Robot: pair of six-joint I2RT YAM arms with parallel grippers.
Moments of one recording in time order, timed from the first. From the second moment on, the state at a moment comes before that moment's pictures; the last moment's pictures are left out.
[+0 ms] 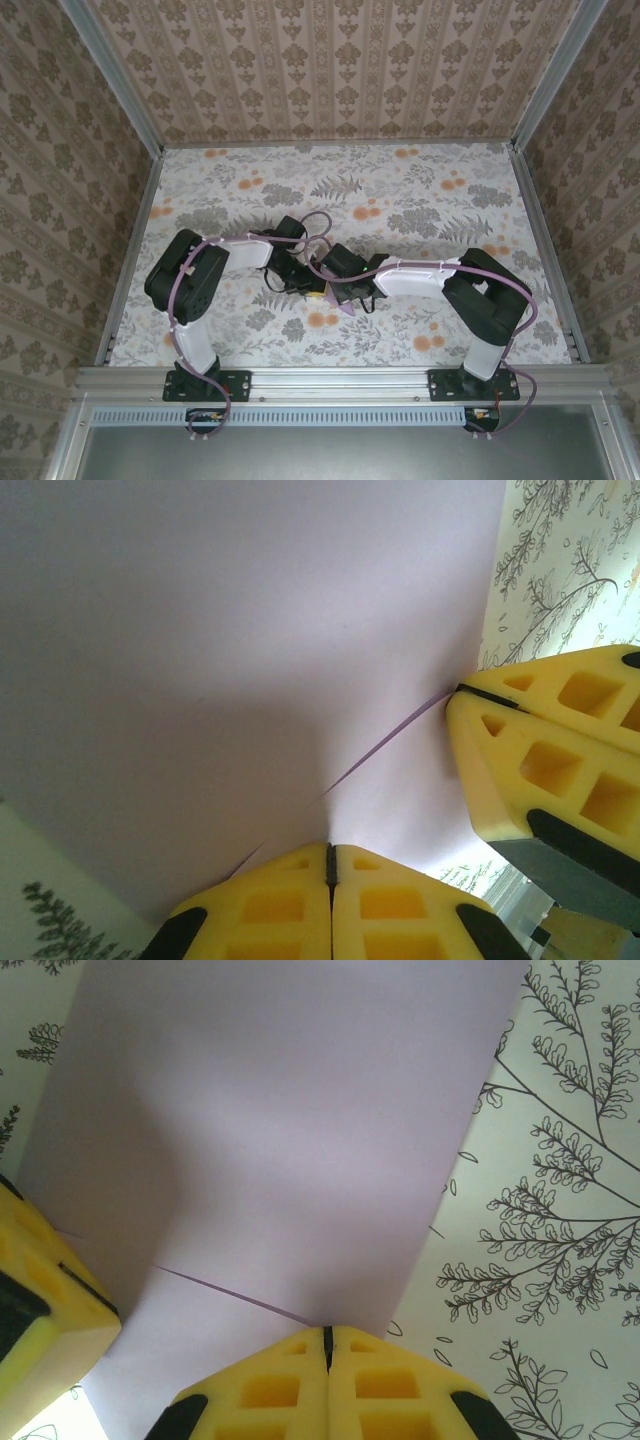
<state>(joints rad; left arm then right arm) -0.61 1.84 0.94 -0.42 0.73 -0.46 0.87 1.76 0.97 -0.37 0.19 0.44</state>
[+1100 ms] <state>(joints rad) -0.61 1.83 0.92 -0.39 0.73 -0.46 0.81 1.47 0.75 -0.32 -0.16 0.75</state>
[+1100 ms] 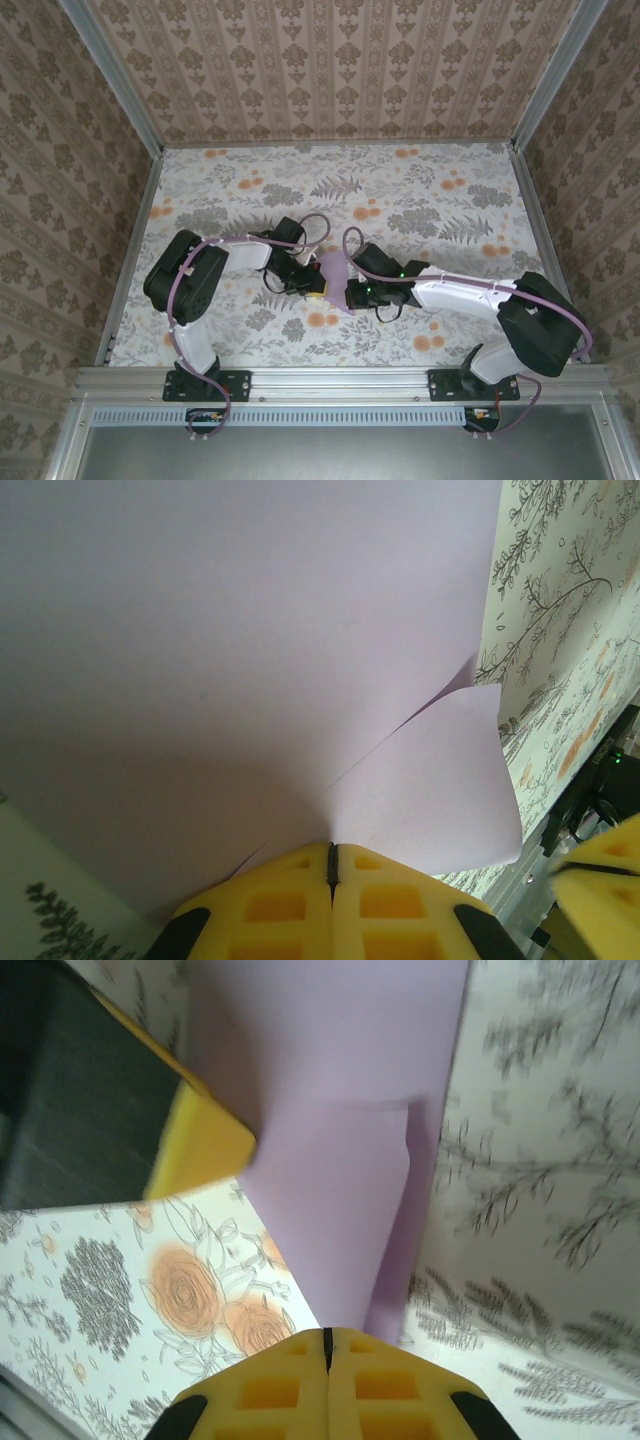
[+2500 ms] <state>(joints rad) -0.61 1.83 0.93 -0.40 0.72 -0.46 0.83 1.62 0.77 -0.26 -0.19 0.98</state>
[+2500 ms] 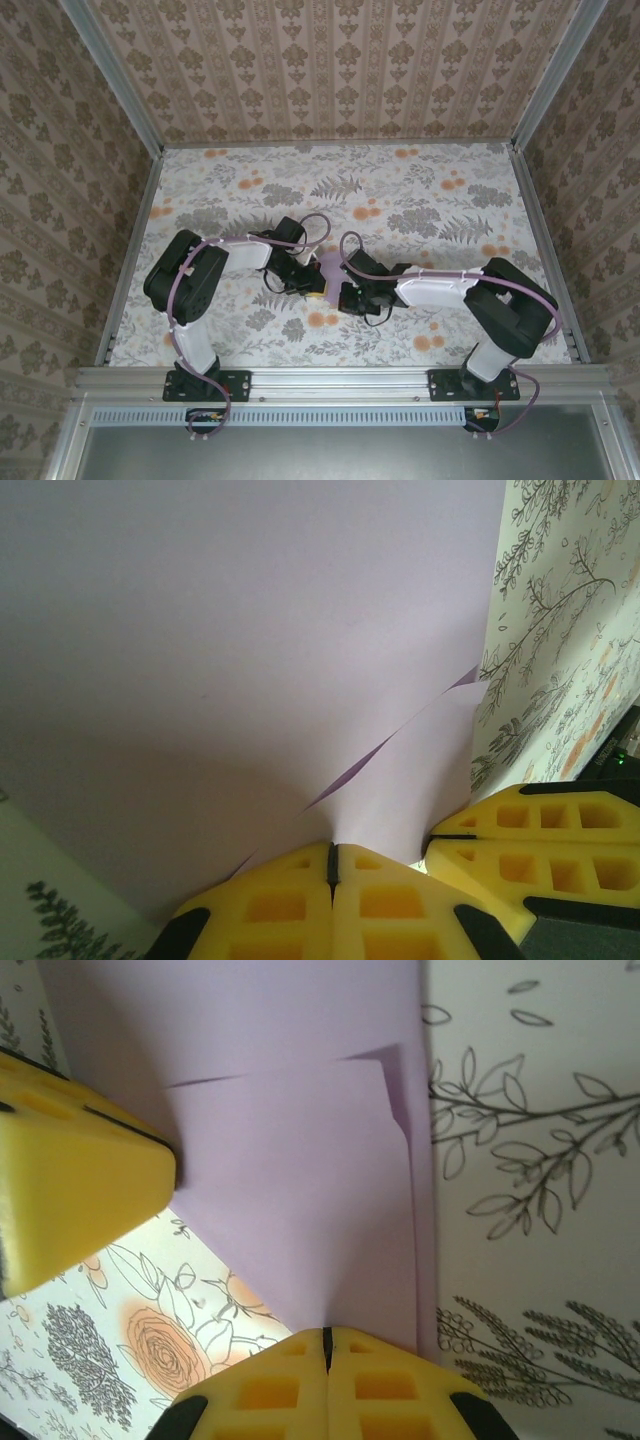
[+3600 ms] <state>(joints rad) -0.62 1.83 0.94 -0.42 0.71 -0.46 0.85 1.48 0.75 -0.35 -0.19 0.98</state>
